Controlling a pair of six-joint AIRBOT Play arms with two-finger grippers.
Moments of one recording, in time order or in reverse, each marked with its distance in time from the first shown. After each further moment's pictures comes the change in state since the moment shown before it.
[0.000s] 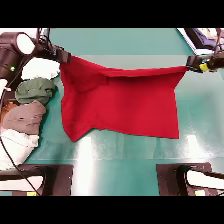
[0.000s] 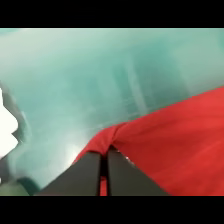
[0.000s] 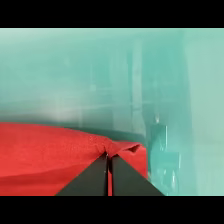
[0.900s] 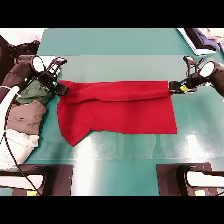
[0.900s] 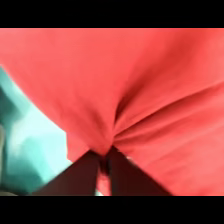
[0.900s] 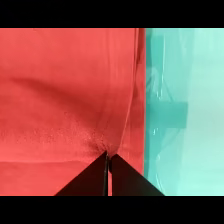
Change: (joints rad) left arm 0.073 -0.042 -0.229 0.012 -0.357 0.055; right arm 0.084 -0.061 -0.196 -0.044 0.100 -0.028
